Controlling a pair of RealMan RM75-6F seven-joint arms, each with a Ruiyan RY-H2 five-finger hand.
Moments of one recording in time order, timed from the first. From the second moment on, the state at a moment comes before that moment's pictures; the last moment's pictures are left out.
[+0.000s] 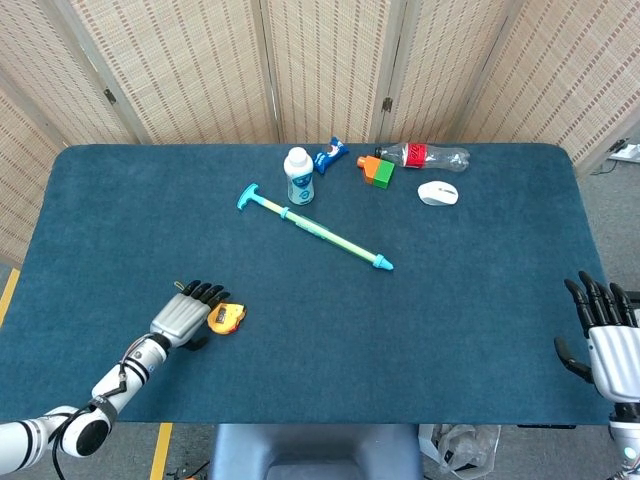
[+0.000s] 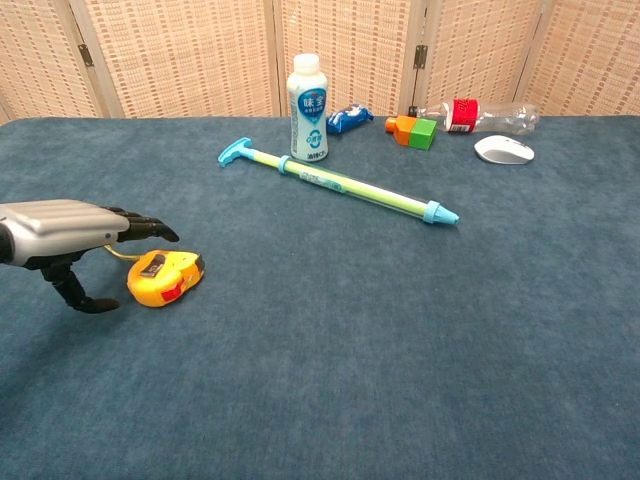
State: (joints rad) left arm -0.73 -1.36 -0.01 -1.53 1.11 0.79 0.41; right arm 0.04 -1.08 0.07 -1.63 -1.52 1.54 -0.07
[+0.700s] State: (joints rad) left arm -0.74 -1.42 -0.03 -1.49 1.06 0.81 0.41; right arm 0.03 -1.08 0.07 -1.63 -1.52 1.55 -0.06
